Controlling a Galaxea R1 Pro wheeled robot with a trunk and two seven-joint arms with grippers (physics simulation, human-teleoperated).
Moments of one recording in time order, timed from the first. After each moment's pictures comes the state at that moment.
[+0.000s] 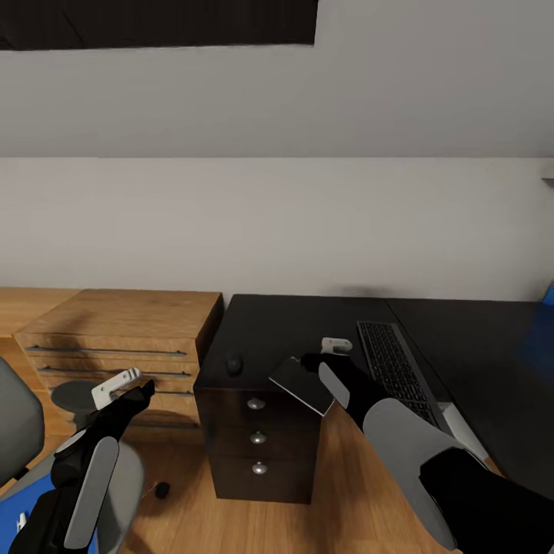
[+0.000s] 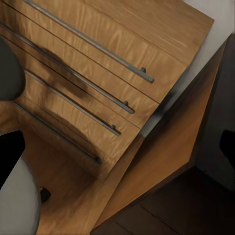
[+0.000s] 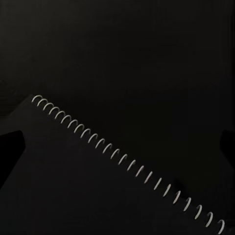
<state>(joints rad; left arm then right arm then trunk) -0.26 0.00 0.19 -1.60 0.44 0.54 0.39 -0.98 0.14 0.37 -0.43 -0.50 0.35 -0.32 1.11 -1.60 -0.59</state>
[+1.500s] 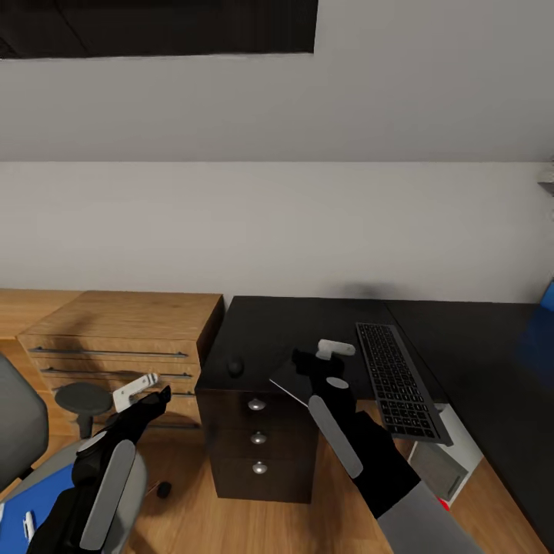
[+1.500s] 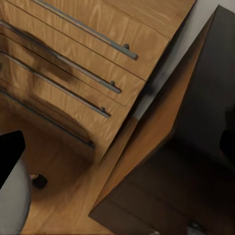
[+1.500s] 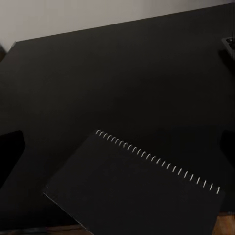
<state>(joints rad) -0.26 0.00 0.11 -1.54 0.44 0.53 0.39 -0.60 0.11 0.46 -1.24 -0.50 0.40 -0.64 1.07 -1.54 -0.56</state>
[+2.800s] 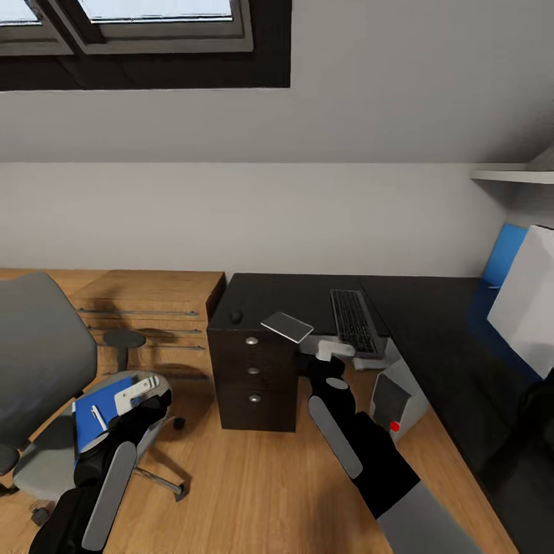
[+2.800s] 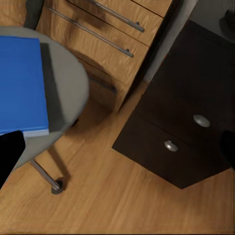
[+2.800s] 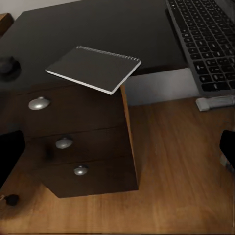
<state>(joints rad) -0.26 0.00 0.11 -1.52 0.44 0.53 0.39 -0.60 0.11 0.47 -1.23 -0.50 0.40 -0.64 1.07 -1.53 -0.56</state>
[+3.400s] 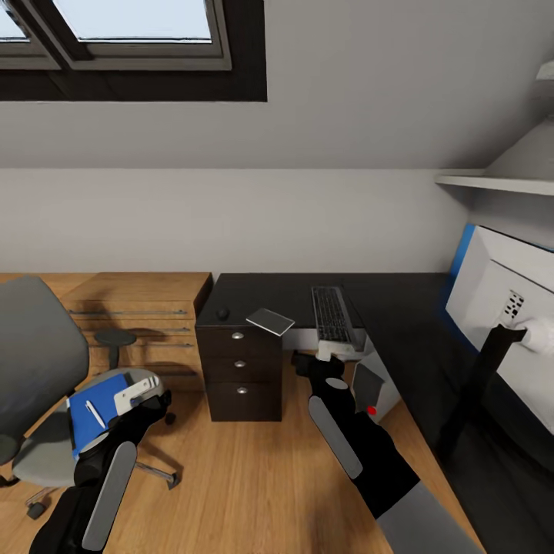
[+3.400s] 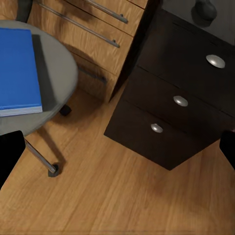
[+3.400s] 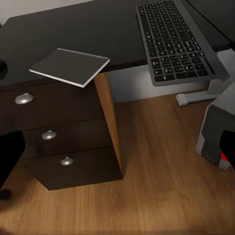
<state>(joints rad) -0.26 0.00 0.11 -1.52 0.44 0.53 0.40 -0.60 0.11 0.47 -1.23 -0.50 0.40 -0.64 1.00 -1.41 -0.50</state>
